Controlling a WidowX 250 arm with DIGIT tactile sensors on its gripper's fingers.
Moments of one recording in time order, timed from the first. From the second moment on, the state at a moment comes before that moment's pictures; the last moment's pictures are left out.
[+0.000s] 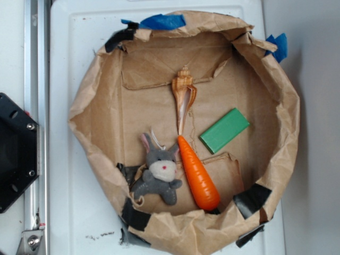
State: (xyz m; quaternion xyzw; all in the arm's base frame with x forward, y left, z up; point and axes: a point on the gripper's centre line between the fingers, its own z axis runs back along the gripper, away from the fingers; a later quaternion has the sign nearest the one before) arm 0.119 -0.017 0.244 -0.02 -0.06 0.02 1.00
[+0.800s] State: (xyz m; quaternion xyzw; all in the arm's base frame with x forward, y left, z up) arm 0.125 -0.018 0.221 0.00 -0.07 0.15 0.99
